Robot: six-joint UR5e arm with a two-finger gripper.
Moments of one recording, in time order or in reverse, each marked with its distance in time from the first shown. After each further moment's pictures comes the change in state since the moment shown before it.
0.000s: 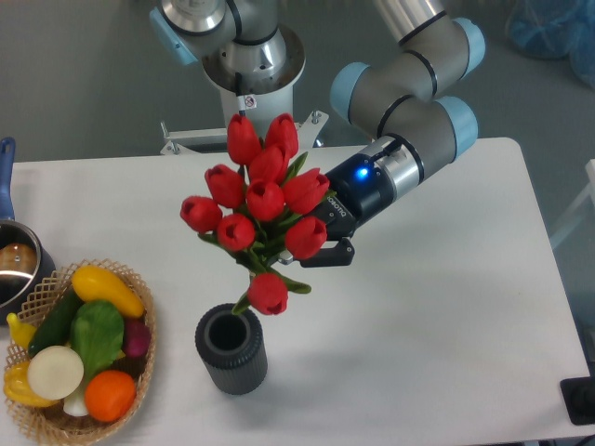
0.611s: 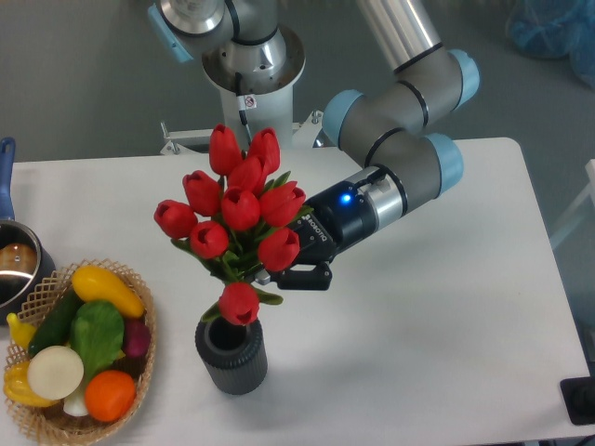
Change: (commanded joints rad) arm -0.051 -0.068 0.040 -0.002 -0.040 0.063
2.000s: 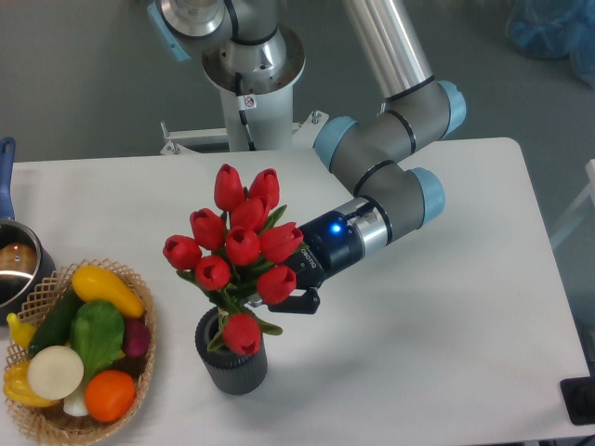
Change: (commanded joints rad) arm -0.014 -0.074 -0.041 0.000 -0.023 0.066
